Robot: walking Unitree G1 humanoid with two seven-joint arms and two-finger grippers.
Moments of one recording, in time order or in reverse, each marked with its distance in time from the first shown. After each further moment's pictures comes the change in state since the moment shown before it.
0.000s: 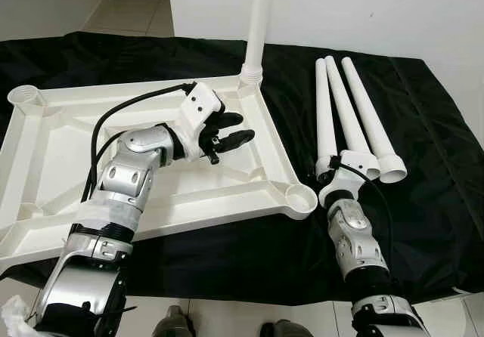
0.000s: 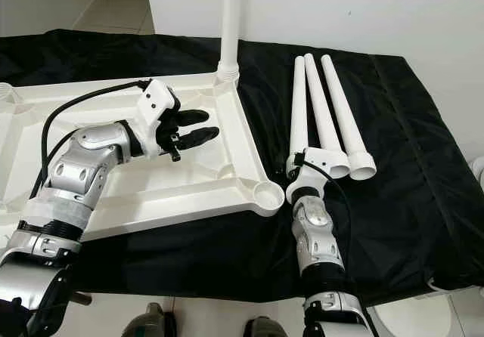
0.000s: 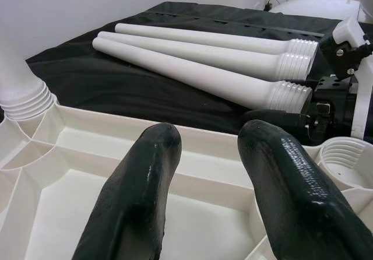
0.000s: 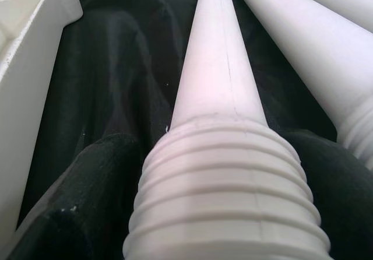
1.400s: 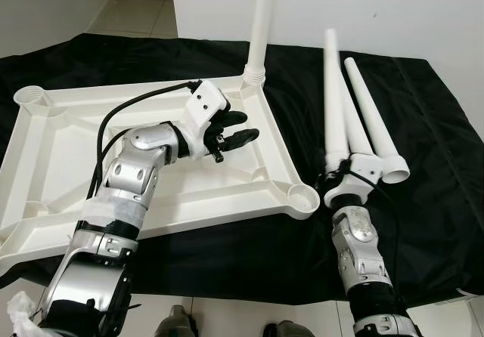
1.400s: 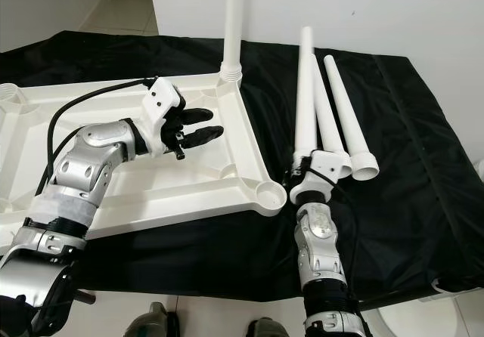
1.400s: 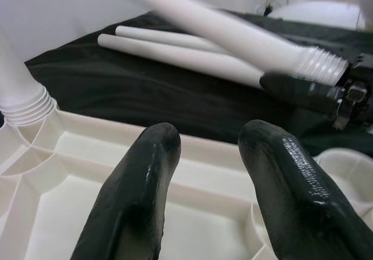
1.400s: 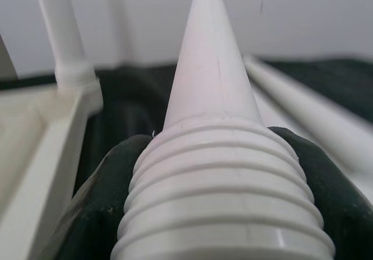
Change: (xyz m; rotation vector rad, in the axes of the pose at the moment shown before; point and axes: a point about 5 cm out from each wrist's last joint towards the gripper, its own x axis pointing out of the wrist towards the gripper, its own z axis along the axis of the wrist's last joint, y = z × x) left arm 0.008 0.002 0.009 -0.039 -0.021 -0.006; right arm -0.023 -0.004 0.035 -0.042 -0.321 0.006
